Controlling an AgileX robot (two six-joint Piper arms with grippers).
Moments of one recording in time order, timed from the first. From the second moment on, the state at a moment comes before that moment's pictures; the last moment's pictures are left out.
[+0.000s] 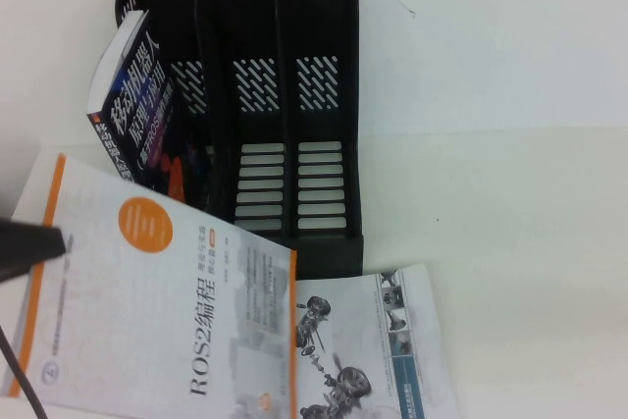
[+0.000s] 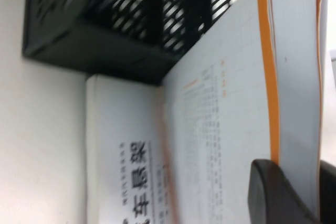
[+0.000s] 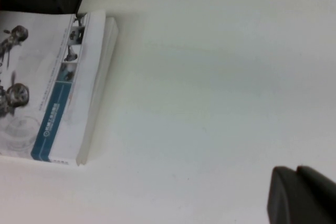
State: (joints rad) right arm 0.71 0.54 -0.67 -0.34 1.06 0.56; left arm 0.50 1.12 -0.80 -1.08 1.23 0.59
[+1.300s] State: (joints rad) right arm 0.71 0.54 -0.67 -0.36 1.03 0.55; left arm 0.14 1.50 -1.81 -0.74 1.13 0.05
